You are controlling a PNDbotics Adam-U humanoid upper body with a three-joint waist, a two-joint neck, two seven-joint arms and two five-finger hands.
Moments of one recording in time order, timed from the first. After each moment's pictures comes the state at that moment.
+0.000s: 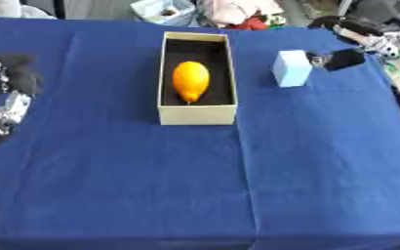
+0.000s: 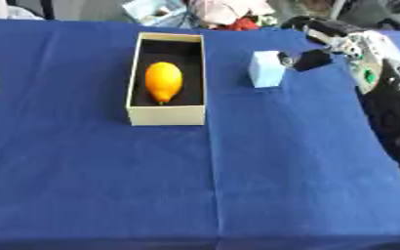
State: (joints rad) left arm -0.28 0.44 -0.11 -1.94 -0.21 0.06 -0.16; right arm -0.89 -0.61 0.06 -0.76 0.94 -0.39 0.30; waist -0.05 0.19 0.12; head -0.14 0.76
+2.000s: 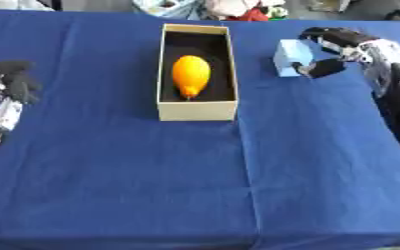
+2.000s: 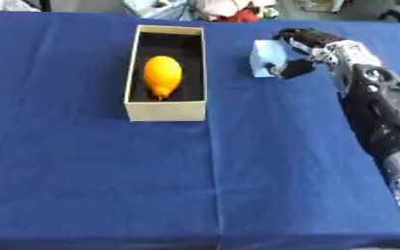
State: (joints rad) left arm -0.28 0.43 -0.12 -1.94 -0.22 0.04 -0.20; right arm -0.92 -0.57 0.01 -0.66 1.11 -0.36 0.25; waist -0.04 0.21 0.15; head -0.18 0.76
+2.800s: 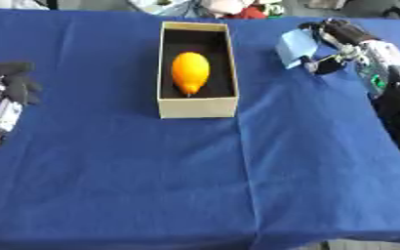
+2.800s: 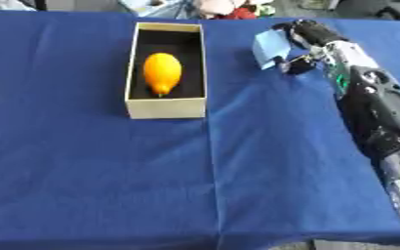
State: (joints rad) left arm -0.28 0.42 -0.12 -1.94 -0.22 0.04 -0.20; right arm -0.90 -0.57 0.00 -0.70 1.06 -0.37 0.03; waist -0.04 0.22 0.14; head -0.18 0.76
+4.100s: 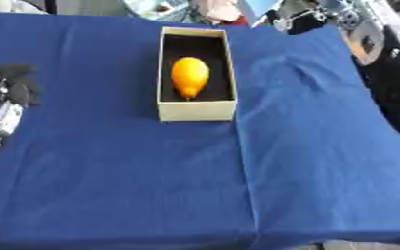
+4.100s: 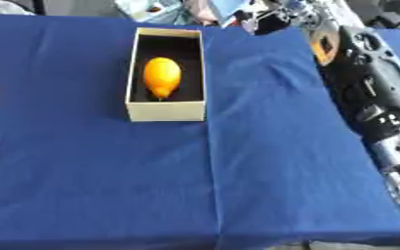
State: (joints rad) left arm -0.27 0.42 -0.12 -1.94 -0.21 0.03 -0.22; right arm -1.00 -0.49 0.13 -0.93 0.92 -0.49 0.13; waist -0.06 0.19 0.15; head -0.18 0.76
